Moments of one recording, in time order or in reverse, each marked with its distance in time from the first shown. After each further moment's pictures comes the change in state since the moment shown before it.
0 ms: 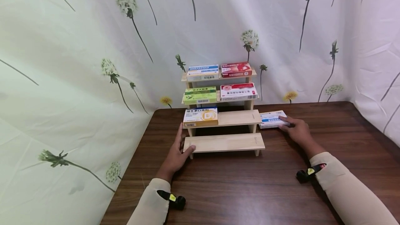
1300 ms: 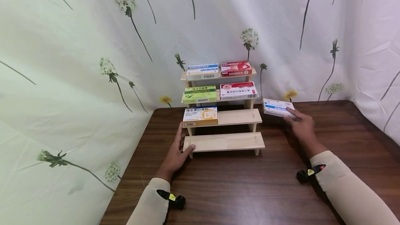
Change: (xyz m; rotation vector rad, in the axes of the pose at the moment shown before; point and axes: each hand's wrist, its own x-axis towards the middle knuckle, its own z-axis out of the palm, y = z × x) left_hand 0.001 -0.001 0.001 0.005 0.004 -0.003; right_hand -0.011 -0.026 -0.011 0.241 0.201 0.114
